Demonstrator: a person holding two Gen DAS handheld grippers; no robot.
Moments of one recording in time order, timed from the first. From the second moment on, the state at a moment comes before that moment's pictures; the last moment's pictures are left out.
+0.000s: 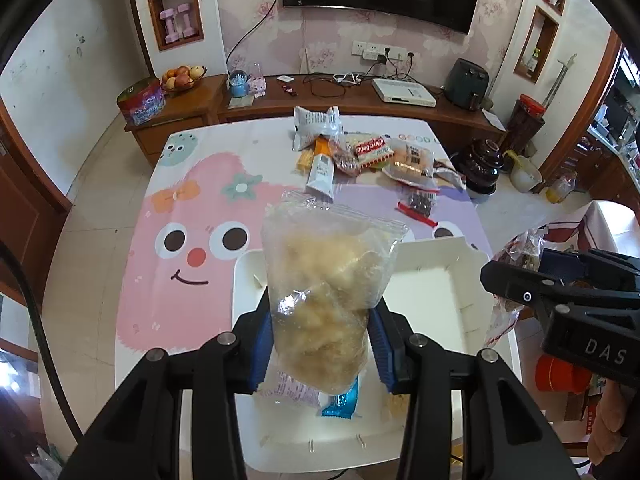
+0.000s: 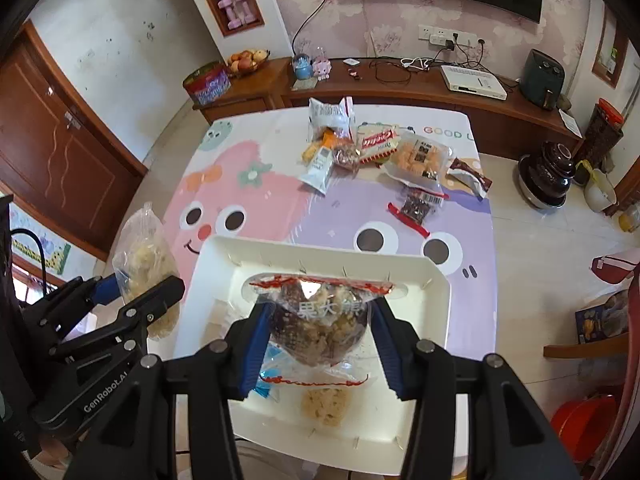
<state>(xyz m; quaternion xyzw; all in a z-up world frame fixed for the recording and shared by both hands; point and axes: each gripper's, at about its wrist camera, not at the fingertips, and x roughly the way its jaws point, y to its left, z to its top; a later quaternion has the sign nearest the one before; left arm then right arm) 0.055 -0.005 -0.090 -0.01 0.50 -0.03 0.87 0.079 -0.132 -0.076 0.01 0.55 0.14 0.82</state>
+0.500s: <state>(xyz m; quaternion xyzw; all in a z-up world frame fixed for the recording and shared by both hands) 0.048 -0.012 -0.103 0.00 0.52 -0.02 0.86 0.064 -0.134 -0.090 0.00 0.57 0.14 0.81</state>
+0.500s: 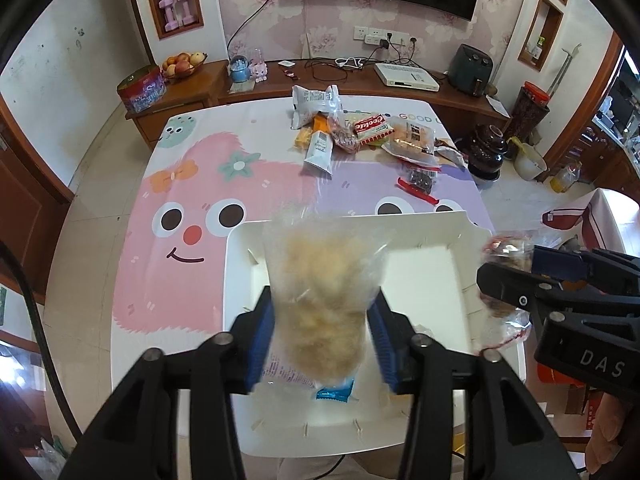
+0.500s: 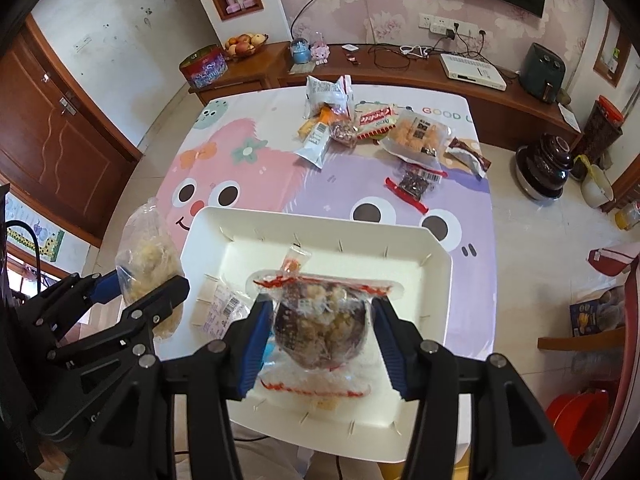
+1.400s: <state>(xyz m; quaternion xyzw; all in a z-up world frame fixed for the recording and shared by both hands) 0.022 -0.018 -0.088 0.01 0.50 0.00 0.87 0.041 -0.148 -0.075 0.02 0.55 0.15 0.82</state>
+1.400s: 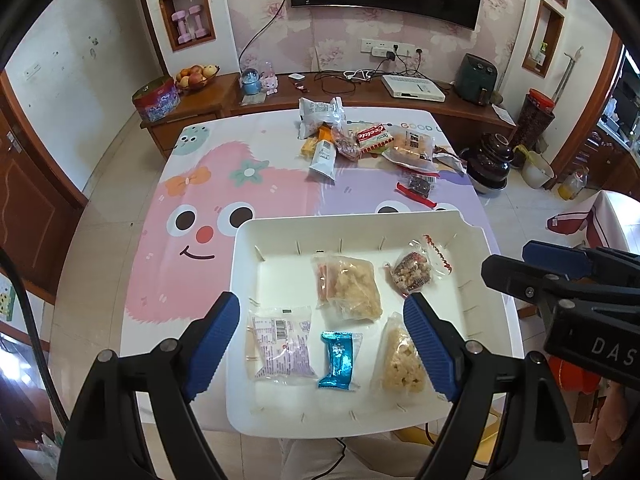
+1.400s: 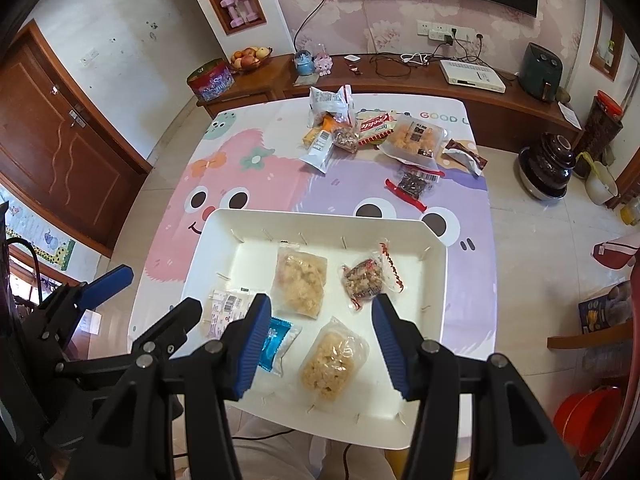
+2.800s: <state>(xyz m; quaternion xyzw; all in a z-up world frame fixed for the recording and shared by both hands) 0.205 -0.014 -0.062 0.05 0.49 0.00 0.87 0.184 -0.253 -0.033 0.01 0.51 0.08 0.86</state>
